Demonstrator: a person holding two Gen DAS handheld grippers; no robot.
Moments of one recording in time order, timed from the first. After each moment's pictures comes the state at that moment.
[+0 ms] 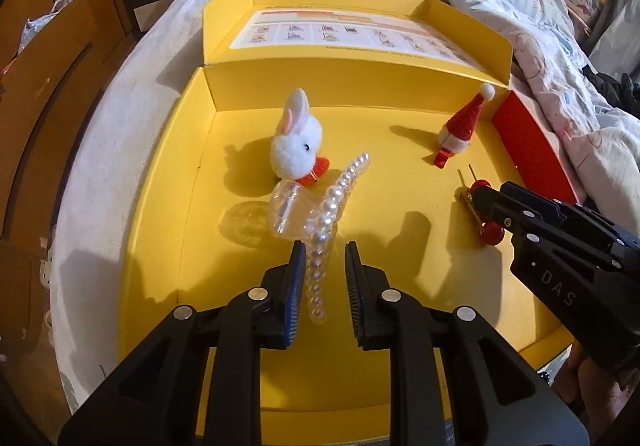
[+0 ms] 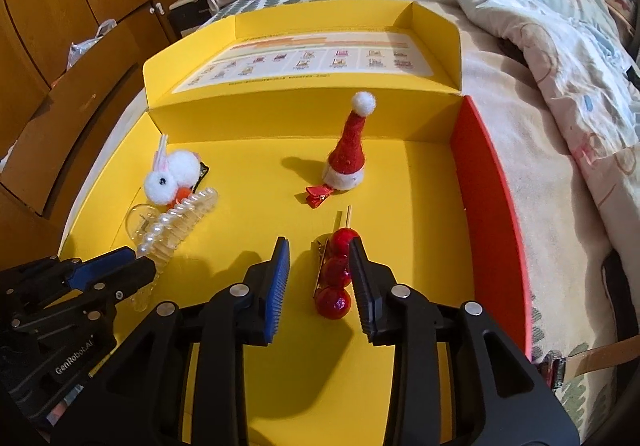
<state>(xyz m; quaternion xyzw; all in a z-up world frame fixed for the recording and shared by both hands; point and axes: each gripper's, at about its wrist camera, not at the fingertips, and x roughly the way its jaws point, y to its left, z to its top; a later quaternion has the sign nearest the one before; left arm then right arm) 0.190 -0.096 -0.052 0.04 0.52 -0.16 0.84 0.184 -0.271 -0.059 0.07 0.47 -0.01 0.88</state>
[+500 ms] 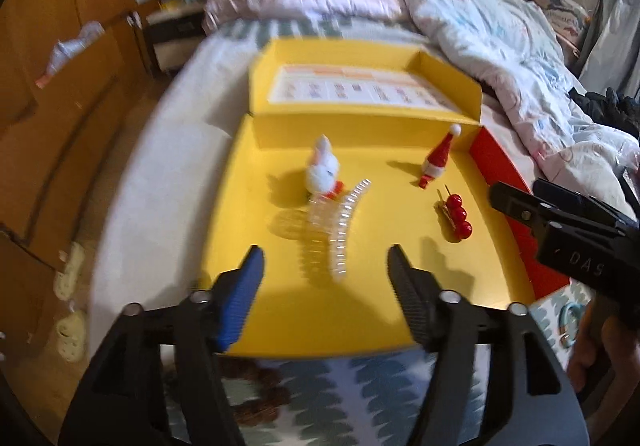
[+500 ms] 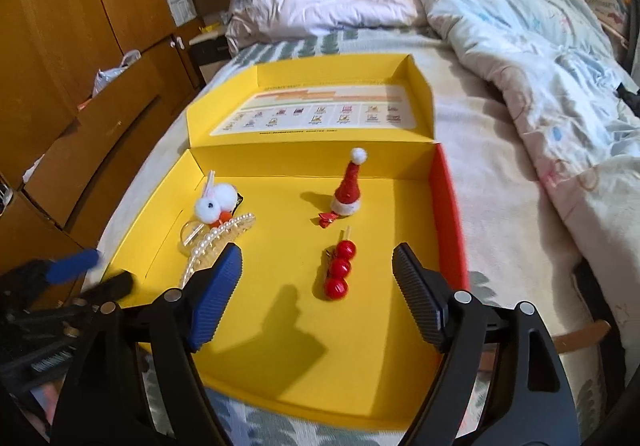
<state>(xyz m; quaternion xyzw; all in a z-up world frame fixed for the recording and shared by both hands) 0.128 -0.059 0.006 0.05 0.43 -0.15 0.89 0.127 -0.275 -0.002 0.07 0.40 0.01 0.91</state>
